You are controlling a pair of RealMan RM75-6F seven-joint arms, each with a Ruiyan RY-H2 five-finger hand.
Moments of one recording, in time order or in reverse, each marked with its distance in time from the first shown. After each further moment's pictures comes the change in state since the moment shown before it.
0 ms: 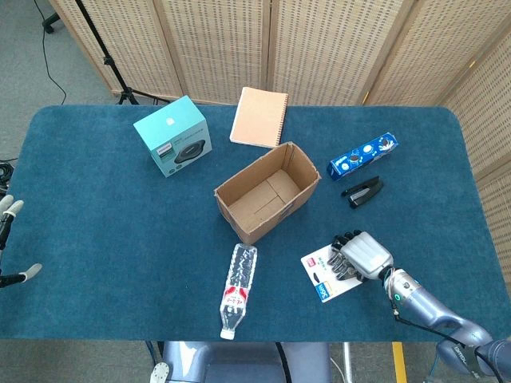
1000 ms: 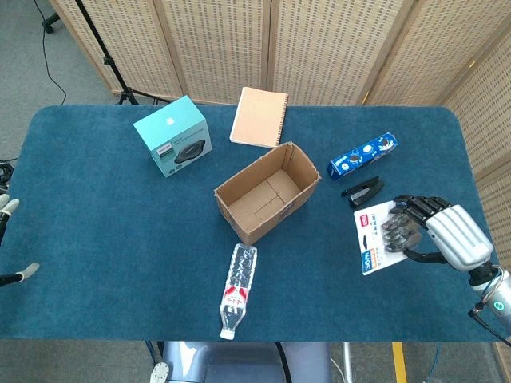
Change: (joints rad) left arm 0.004 0.016 -0.004 -0.006 -0.002 0.002 -0.031; right arm -0.149 0.384 0.028 -0.098 -0.117 0.560 0.541
